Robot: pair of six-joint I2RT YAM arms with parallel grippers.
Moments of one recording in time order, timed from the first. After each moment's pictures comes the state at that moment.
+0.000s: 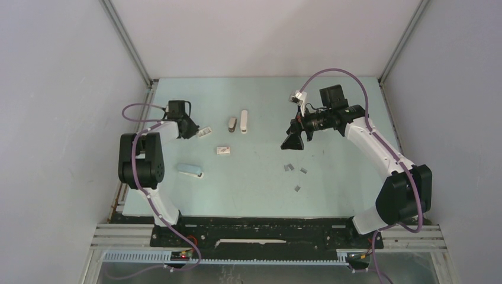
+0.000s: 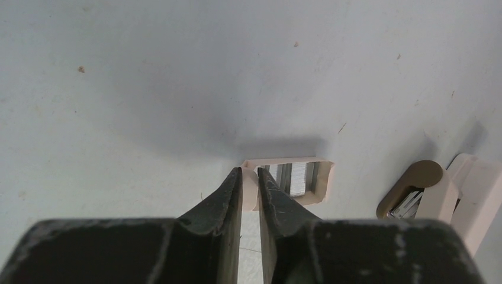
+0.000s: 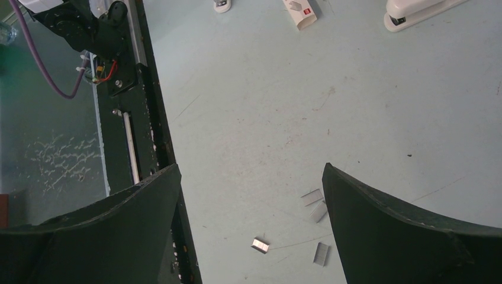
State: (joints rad) left arm 0.02 1.83 1.09 -0.15 -0.04 -0.65; right arm 0.32 1.50 1.30 -0.67 -0.95 -0.36
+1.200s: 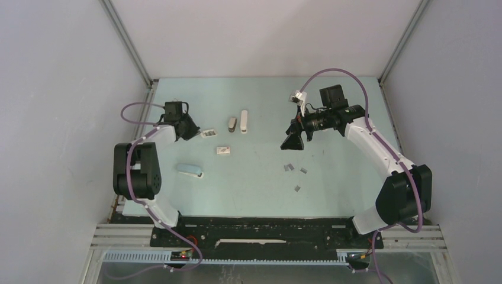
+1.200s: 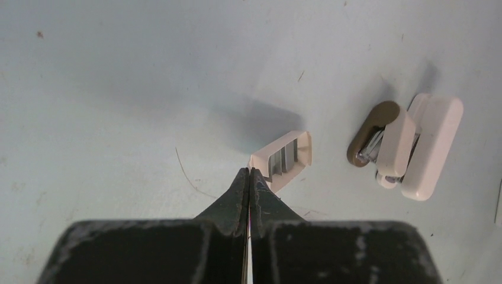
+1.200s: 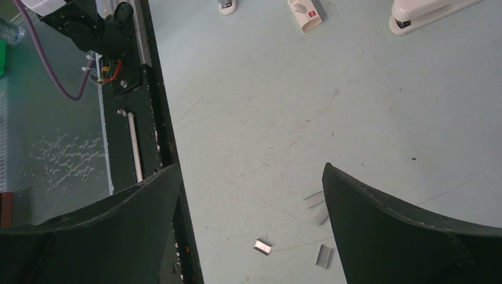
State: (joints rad) left arm 0.01 1.71 1.04 -0.17 0.08 -0.60; right arm 0.32 1.50 1.30 -0.67 -0.96 -0.36
